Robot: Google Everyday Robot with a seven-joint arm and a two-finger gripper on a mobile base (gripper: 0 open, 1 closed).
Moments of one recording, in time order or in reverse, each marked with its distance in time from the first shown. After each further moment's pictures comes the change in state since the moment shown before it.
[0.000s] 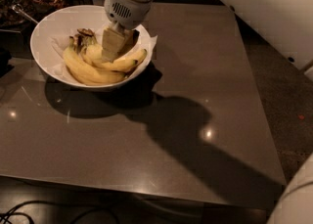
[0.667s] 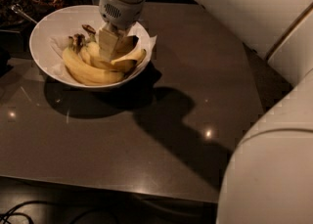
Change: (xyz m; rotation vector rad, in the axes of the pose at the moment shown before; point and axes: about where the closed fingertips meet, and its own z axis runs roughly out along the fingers) arm -0.005 -0.020 0.024 0.003 0.072 0.117
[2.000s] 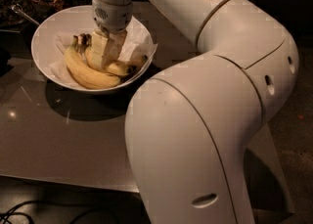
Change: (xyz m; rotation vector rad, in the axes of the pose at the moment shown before) arm -0.008 -0.022 0.054 -0.139 0.206 0.176
